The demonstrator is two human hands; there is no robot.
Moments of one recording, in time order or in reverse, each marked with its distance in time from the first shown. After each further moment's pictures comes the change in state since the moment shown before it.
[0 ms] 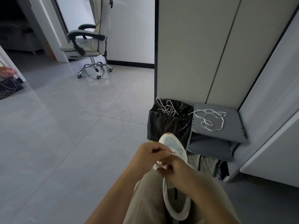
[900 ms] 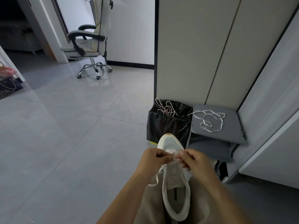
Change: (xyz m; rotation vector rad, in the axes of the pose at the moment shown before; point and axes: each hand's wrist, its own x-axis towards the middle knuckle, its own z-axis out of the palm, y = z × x) left_hand 0.012 -0.020 0.022 0.066 0.100 -0.141; right_hand -0.010 0.007 -0.042 0.293 0.282 0.044
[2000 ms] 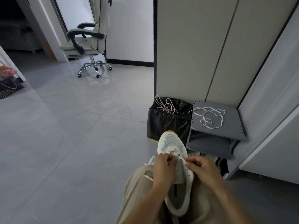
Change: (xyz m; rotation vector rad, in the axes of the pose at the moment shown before) left_hand -0.001 -0.027 0.058 0.239 0.280 -0.016; right_hand -0.010 0.032 -0.015 -0.034 -0.001 0.145
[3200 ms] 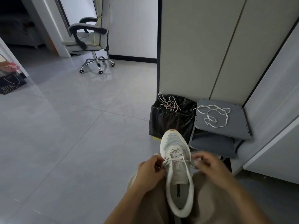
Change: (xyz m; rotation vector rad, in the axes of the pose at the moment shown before) left_hand 0.012 -0.052 -0.046 0.119 -0.251 0.140; right_hand 0.008 0.011 -0.021 -0.245 -0.079 -0.059
